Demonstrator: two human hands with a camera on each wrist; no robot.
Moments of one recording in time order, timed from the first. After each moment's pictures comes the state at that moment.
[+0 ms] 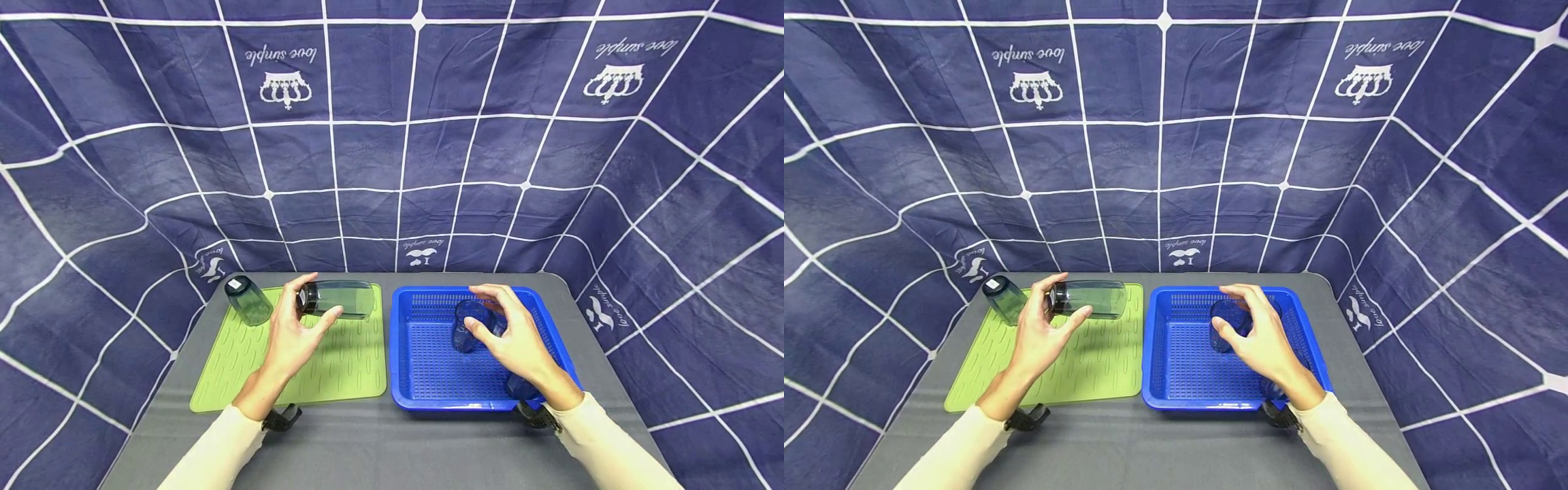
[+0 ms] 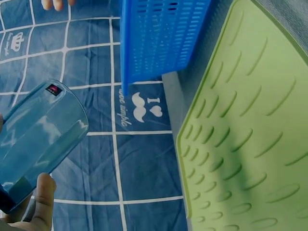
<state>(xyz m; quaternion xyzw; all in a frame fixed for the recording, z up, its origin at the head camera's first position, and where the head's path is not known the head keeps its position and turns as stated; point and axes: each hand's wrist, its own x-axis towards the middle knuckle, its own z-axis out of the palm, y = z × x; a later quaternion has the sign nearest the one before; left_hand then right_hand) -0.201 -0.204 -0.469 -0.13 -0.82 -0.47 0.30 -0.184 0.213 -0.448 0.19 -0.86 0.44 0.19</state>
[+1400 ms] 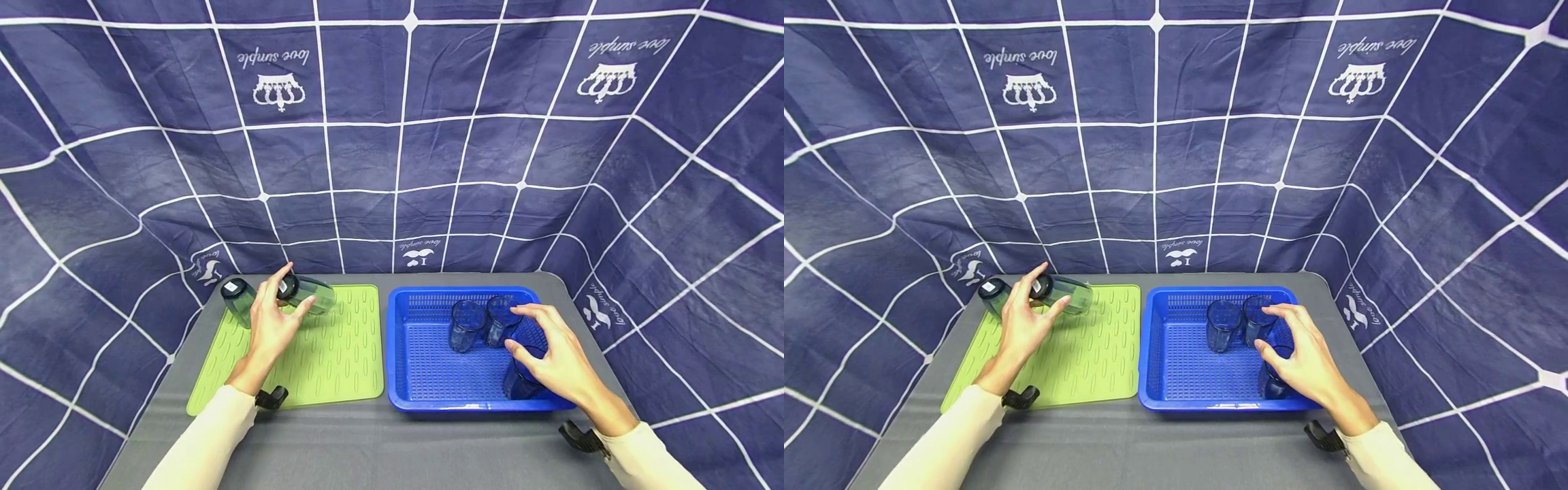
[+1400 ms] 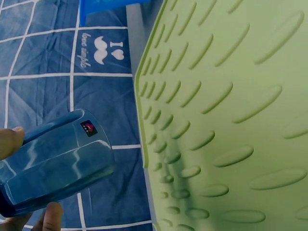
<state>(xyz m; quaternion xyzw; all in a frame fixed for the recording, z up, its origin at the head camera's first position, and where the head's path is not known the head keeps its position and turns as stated) -0.251 -0.247 -0.498 -0.04 -0.86 -0.39 0.32 -0.155 0.287 -0.471 0.18 -0.90 0.32 0.25</state>
